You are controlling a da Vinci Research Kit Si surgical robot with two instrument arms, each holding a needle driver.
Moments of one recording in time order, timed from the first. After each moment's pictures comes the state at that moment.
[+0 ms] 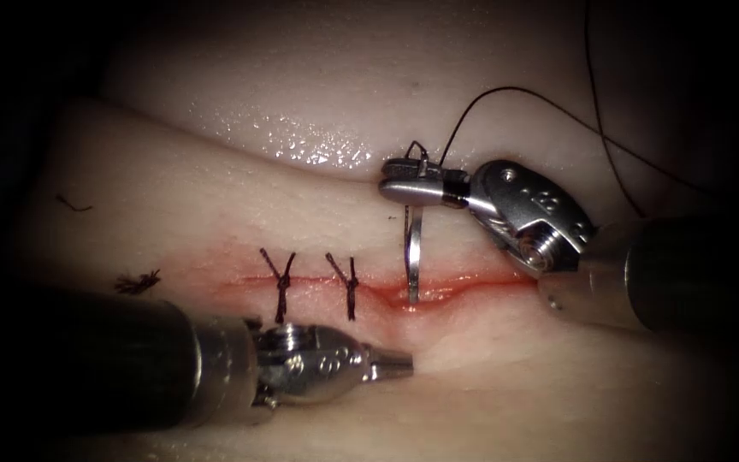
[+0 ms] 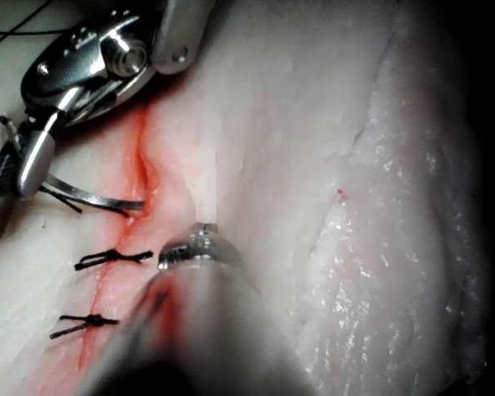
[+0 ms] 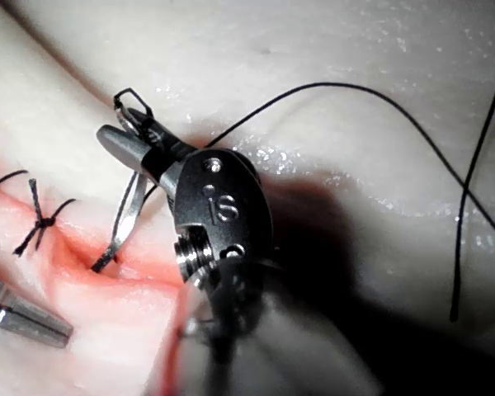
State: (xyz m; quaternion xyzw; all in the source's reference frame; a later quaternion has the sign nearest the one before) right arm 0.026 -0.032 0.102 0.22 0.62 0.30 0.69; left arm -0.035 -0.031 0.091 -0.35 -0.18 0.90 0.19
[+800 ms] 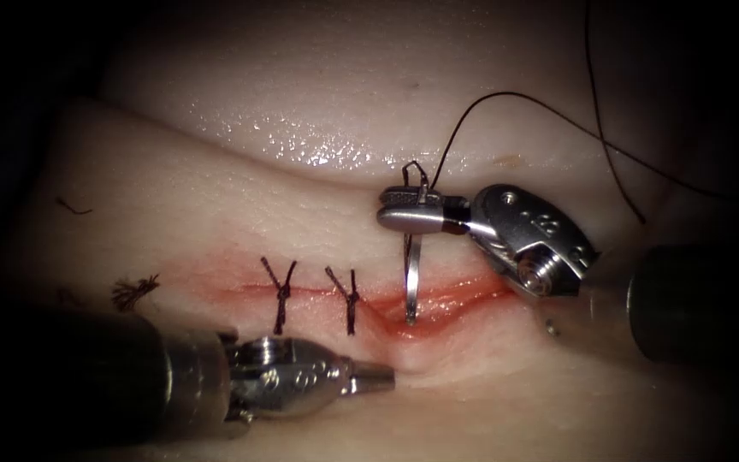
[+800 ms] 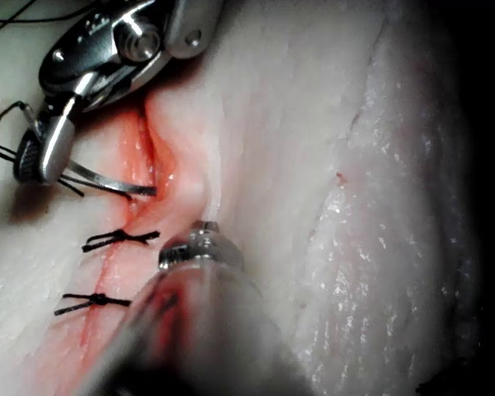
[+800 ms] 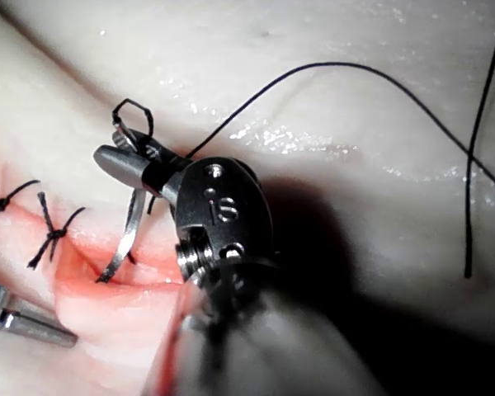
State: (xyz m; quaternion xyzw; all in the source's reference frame) right arm 0.026 -0.035 0.100 0.28 0.61 0.32 0.67; left arm -0.034 -0.032 0.090 -0.35 -0.18 0.90 0.18
